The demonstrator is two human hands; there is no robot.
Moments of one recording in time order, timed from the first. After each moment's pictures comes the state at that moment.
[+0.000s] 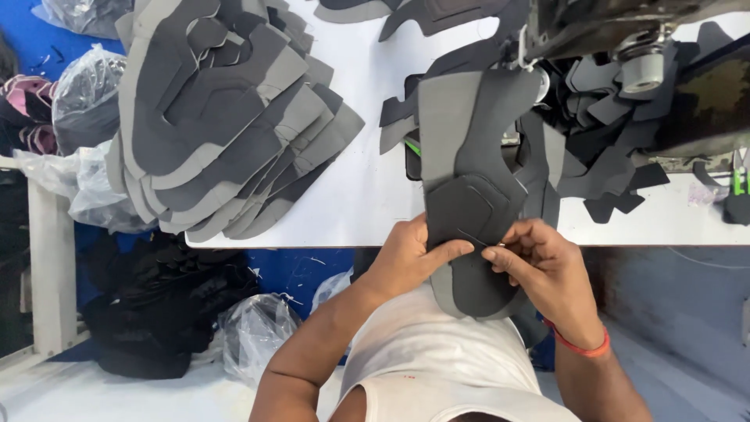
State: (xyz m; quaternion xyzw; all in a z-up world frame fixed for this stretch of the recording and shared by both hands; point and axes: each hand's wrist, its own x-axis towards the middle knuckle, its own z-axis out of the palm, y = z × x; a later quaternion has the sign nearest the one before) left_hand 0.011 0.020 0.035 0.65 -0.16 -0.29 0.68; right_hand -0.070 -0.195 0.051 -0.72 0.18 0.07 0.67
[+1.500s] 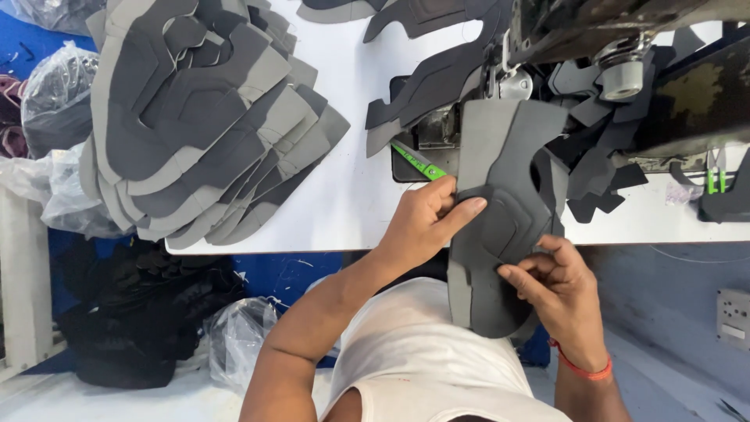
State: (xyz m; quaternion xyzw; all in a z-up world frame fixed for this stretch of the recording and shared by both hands) left_hand 0.044 -0.021 0.038 0.70 -0.18 -0.22 0.65; right_hand -0.111 -0.216 0.024 -0.71 0.23 -0.02 0.67
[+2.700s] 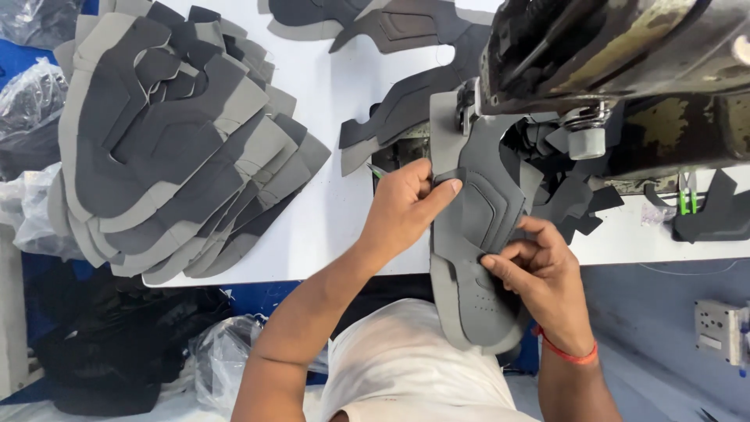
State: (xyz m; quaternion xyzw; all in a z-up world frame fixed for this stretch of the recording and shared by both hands) left_hand 0.103 -0.044 0.051 0.70 -0.13 -0.22 0.67; right_hand -0.050 -0.232 0.041 -0.68 0.21 0.01 0.70
